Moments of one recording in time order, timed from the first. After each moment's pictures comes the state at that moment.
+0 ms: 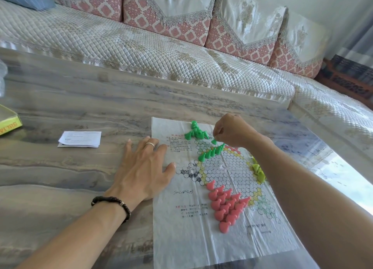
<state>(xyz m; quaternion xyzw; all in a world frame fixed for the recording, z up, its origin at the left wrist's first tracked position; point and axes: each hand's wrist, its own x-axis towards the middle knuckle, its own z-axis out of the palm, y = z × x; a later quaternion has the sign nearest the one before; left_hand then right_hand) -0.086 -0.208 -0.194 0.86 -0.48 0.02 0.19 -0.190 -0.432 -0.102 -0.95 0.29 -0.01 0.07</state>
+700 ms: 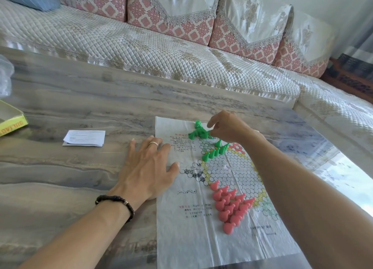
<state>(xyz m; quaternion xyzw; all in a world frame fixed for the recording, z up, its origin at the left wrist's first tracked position) -0.087 -0.208 -0.193 0.85 -0.48 0.02 0.19 -0.170 -0.438 -0.112 -0.95 0.29 -0.02 0.08</state>
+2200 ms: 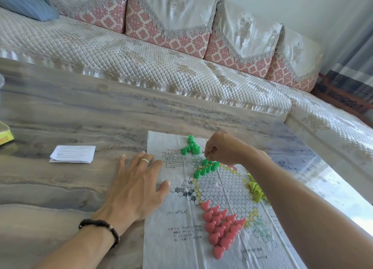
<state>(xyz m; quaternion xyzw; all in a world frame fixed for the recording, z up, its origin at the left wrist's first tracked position) -0.087 -0.206 -0.192 0.86 -0.48 0.03 0.18 -0.184 -0.433 -0.100 -0.97 0.23 0.07 0.05</state>
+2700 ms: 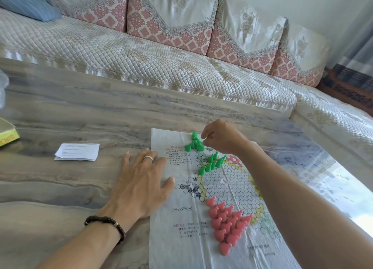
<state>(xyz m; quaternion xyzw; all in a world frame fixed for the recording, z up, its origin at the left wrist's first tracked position) -0.086 -0.207 -0.193 0.86 -0.48 0.03 0.16 -0.167 -0.430 -0.102 -0.97 0.24 -0.05 0.09</state>
